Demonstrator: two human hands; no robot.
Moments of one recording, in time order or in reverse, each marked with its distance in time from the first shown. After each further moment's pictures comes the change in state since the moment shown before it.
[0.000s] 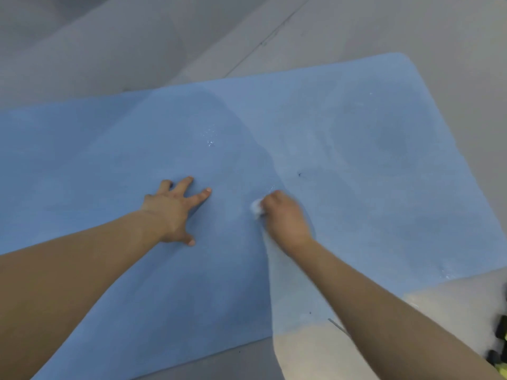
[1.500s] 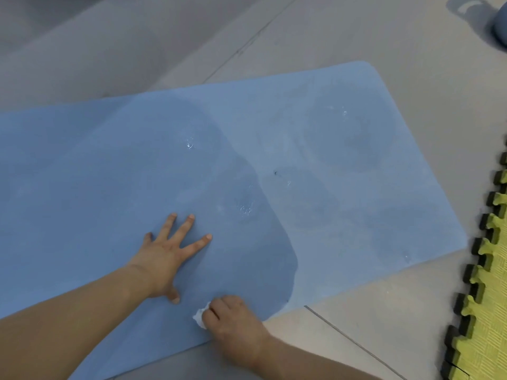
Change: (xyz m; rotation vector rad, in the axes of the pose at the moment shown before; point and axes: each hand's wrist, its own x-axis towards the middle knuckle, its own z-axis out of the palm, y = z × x) left_hand -0.053 0.045 0.059 0.127 -0.038 0.235; right_hand -0.176 -0.098 0.016 0.071 -0.290 -0.368
